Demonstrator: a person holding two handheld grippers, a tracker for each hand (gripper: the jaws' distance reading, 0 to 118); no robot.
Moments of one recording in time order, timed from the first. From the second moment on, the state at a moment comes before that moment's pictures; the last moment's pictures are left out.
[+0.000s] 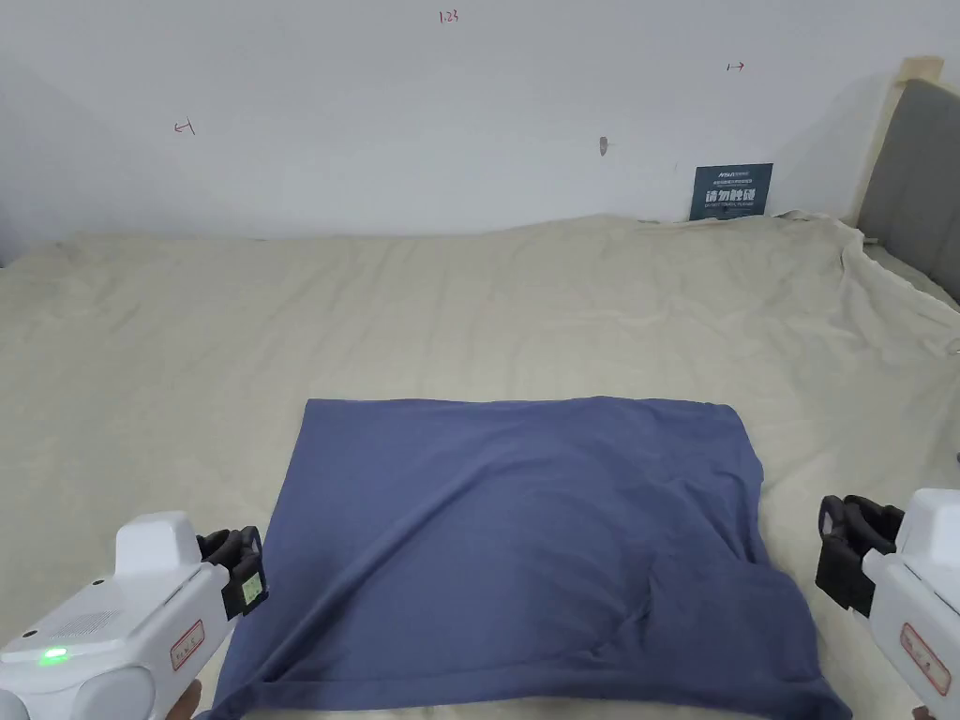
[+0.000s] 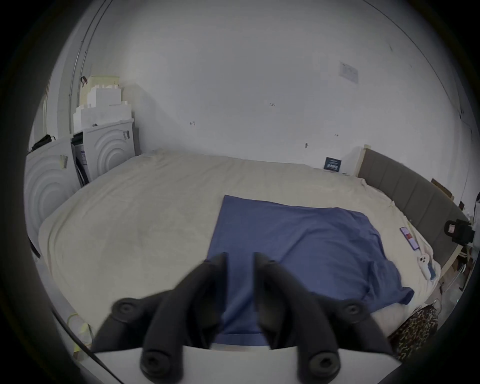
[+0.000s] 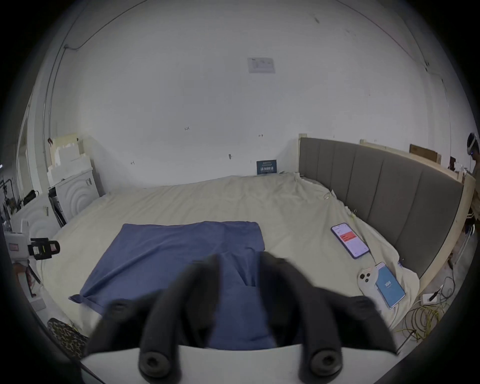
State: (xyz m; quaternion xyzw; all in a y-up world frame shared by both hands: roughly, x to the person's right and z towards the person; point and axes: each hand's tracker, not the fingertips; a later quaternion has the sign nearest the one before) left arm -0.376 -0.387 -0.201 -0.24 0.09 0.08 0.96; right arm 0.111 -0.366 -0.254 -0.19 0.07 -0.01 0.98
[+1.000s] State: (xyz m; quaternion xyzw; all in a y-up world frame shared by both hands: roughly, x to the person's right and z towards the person) left arm -0.426 -0.507 -0.214 -0.49 0.13 0.09 0.86; right arm 0.117 -0.391 -0.253 -0.22 0.07 -0.03 0.97
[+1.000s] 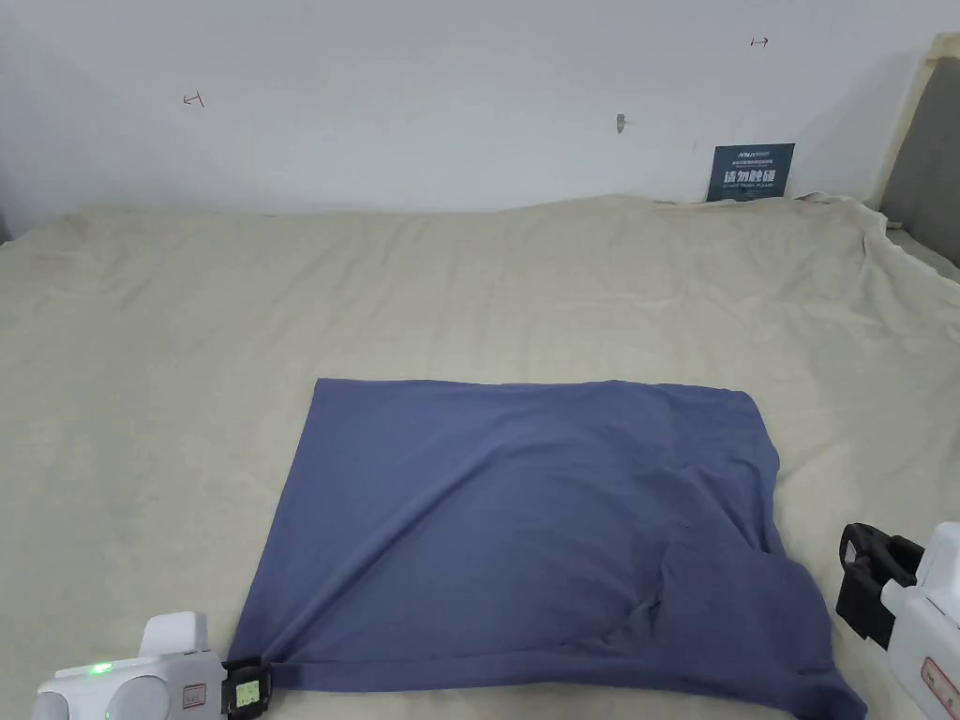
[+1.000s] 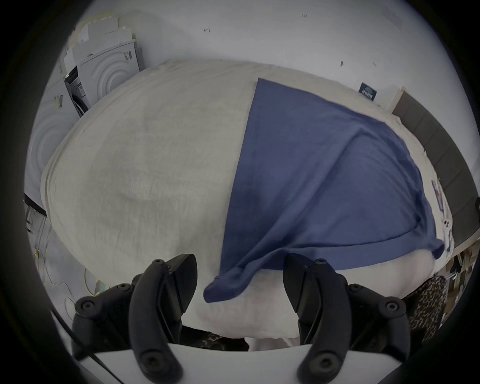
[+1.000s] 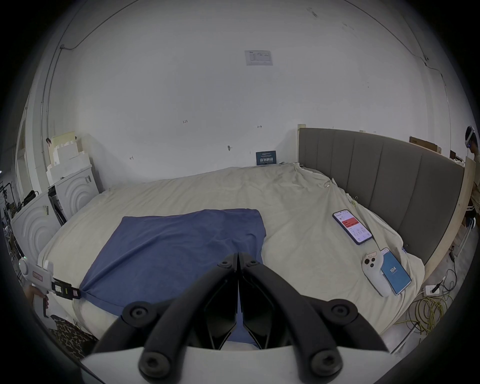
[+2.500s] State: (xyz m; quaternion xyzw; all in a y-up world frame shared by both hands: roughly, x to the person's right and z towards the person) left arm -0.432 -0.438 -0.265 -0.39 0.09 0.09 0.91; right arm 0.138 -0.431 -0.325 -0.37 0.11 -0.01 0.92
